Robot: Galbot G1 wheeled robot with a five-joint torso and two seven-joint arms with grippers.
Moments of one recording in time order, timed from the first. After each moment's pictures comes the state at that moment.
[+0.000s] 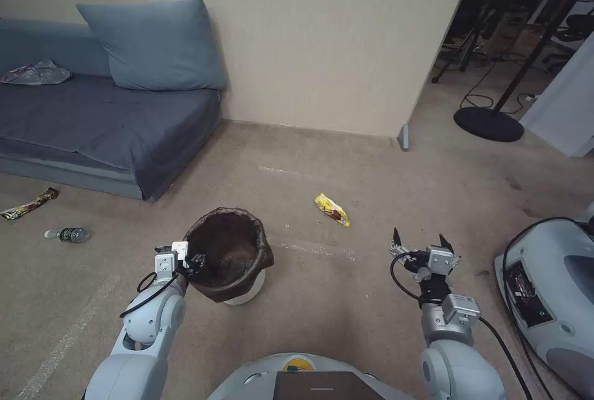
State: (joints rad) left arm 1.47 -1.31 -0.60 -2.00 -0.34 0.73 -0.25; right arm -1.76 1.61 0.69 2.24 0.02 -0.09 0.07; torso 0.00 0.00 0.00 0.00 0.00
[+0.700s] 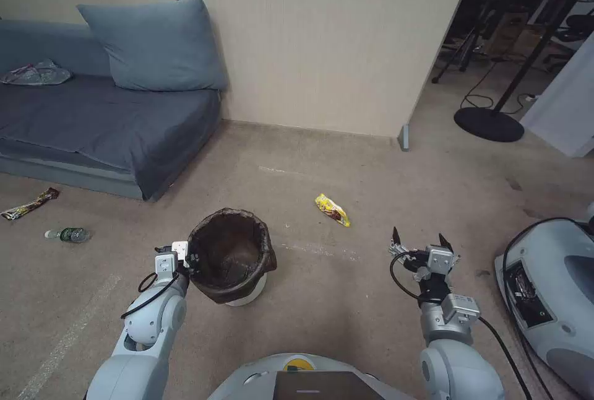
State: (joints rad) left arm 1.47 -1.32 -0.59 -2.01 -0.33 0.73 -0.26; right arm -1.76 1.61 0.69 2.24 0.03 -0.08 0.07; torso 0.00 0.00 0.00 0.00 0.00
